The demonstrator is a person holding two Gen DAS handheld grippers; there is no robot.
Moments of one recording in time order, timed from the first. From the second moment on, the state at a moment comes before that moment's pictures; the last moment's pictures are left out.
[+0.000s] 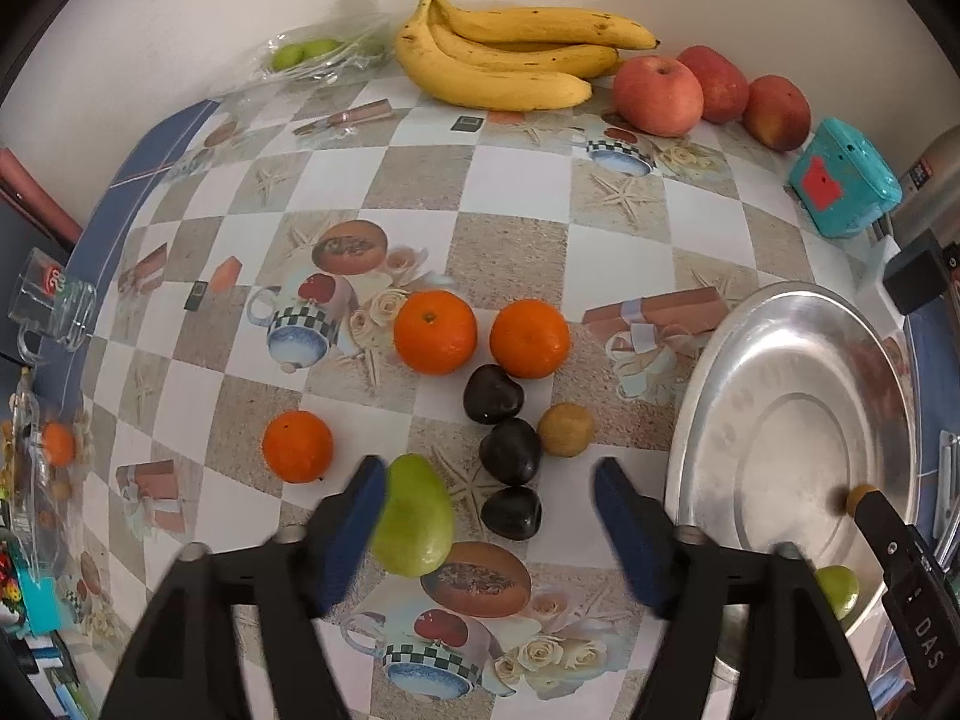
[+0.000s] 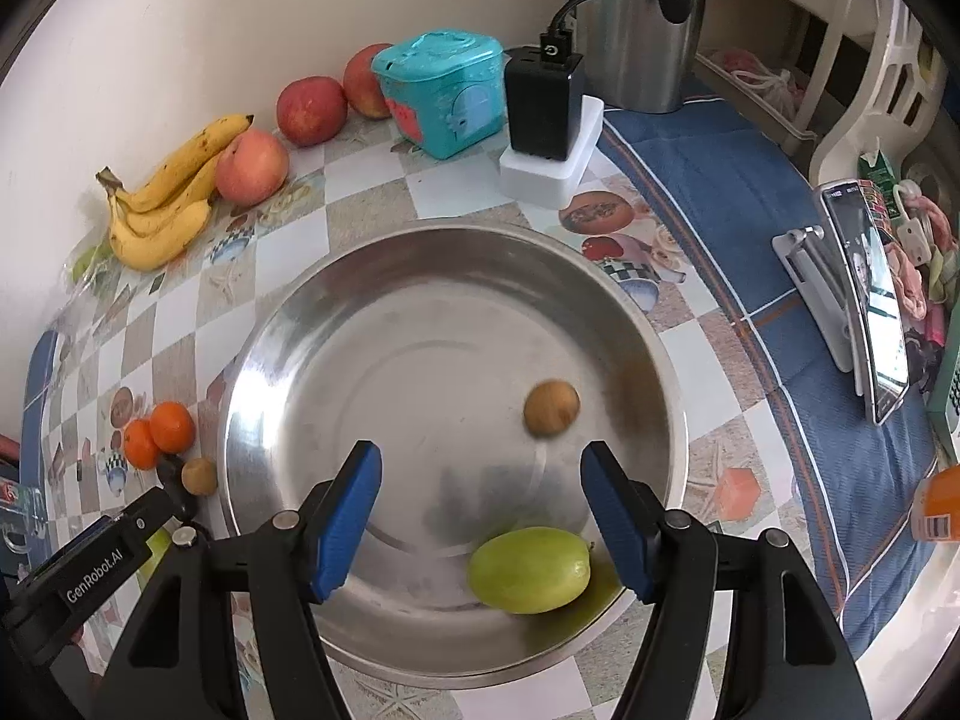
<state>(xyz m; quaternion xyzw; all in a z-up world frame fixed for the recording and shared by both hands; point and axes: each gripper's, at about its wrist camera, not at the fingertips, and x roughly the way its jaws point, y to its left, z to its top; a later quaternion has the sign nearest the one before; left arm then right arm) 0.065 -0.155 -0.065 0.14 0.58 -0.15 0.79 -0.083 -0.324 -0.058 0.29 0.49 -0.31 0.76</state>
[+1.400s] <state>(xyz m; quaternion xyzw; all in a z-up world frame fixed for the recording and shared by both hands) 0.079 -0.058 -0.042 0.06 0.58 -0.12 0.80 -0.065 -0.258 -0.034 0.21 0.48 -0.27 0.81</state>
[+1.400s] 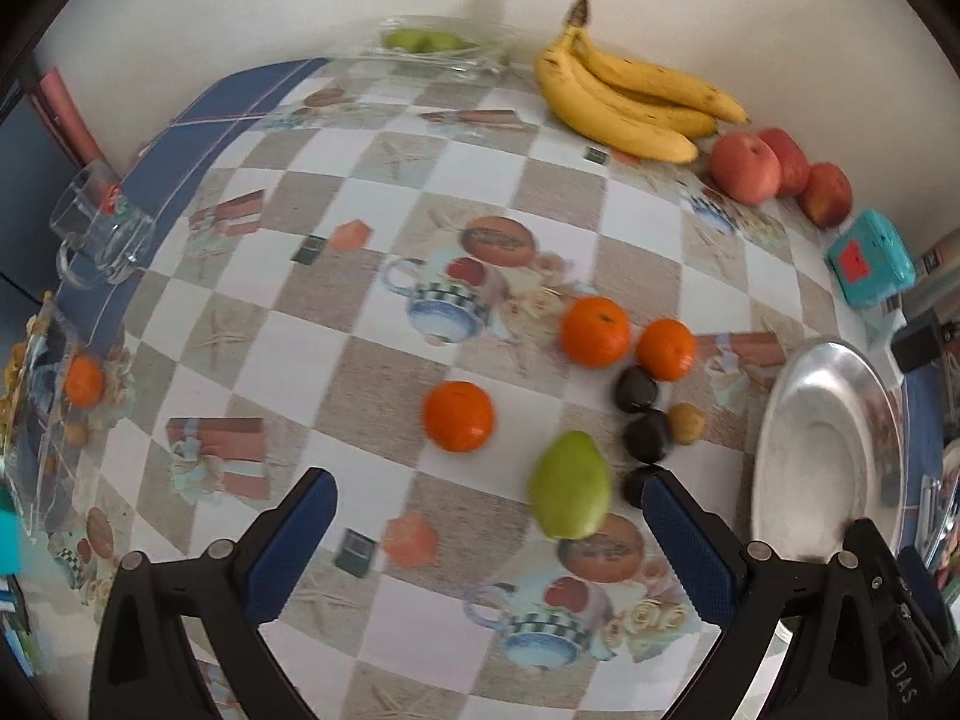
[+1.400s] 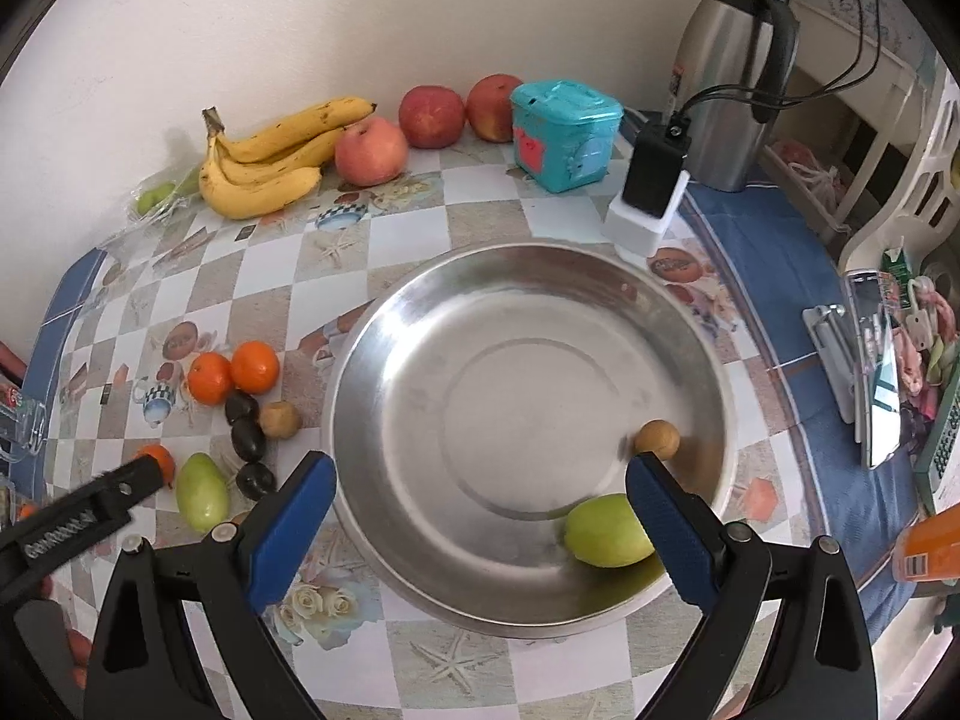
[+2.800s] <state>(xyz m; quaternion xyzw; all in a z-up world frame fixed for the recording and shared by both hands) 0.125 -0.019 -0.071 0.01 0.59 -0.17 0.79 0.011 -0.182 -0.050 0.18 0.45 -0.13 0.86</state>
